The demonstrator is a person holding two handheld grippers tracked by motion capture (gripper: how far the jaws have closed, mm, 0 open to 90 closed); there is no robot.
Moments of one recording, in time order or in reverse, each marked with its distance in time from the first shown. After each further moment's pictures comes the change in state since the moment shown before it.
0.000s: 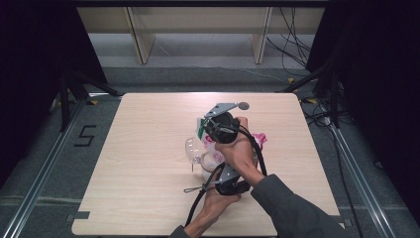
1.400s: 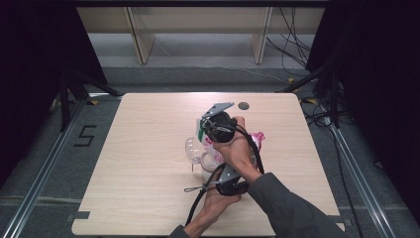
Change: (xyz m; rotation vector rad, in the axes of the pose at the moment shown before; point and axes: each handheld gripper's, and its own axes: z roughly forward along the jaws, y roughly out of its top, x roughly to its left) left arm 0.002 0.000 -0.001 0.018 -0.028 0.032; right arm -0.001 0.001 0.011 0.046 0.006 -0.001
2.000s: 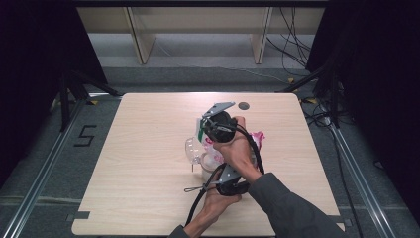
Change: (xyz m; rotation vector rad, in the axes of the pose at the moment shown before) left arm -0.002 0.001 0.000 -0.014 -0.004 -0.009; right arm -0.001 0.000 -0.001 -0.012 0.009 0.004
